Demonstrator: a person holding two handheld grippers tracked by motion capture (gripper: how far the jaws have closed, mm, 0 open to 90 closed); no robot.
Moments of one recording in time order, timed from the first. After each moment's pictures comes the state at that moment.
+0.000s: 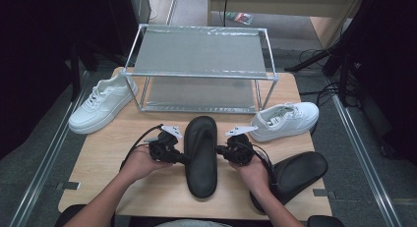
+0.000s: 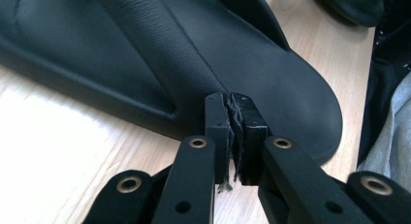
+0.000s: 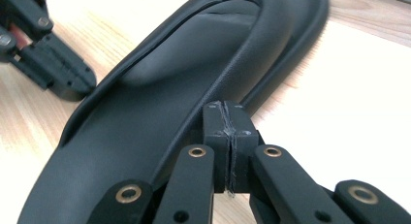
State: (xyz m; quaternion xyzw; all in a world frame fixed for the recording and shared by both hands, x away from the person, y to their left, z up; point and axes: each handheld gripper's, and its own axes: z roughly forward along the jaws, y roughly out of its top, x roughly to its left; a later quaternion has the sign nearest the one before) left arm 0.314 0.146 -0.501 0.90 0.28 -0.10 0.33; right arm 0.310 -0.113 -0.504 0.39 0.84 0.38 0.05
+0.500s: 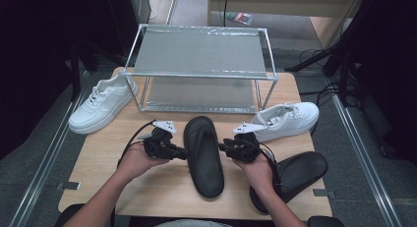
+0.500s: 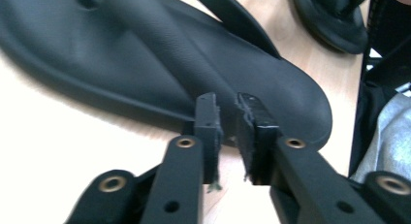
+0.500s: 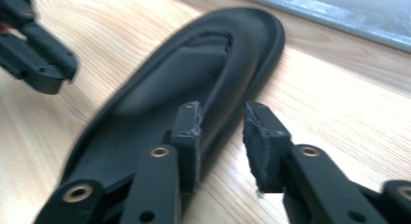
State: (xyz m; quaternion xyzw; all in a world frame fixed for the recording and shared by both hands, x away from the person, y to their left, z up) left arm 0.315 0.166 -0.483 0.88 0.30 -0.07 0.37; right arm 0.311 -0.128 -0.493 0.39 0.82 0.42 0.07
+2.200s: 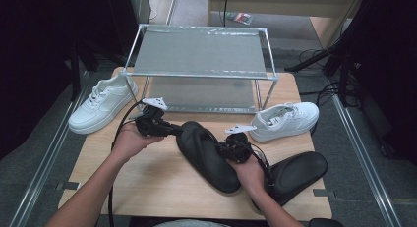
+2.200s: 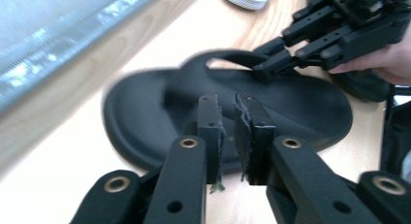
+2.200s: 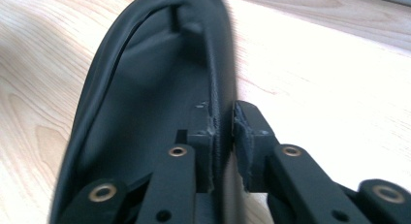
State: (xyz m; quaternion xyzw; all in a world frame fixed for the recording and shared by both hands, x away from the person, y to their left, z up) left arm 0.357 0.184 -0.444 0.86 0.31 -0.02 0.40; right arm 0.320 -0.109 -0.515 0.43 0.82 0.38 0.07
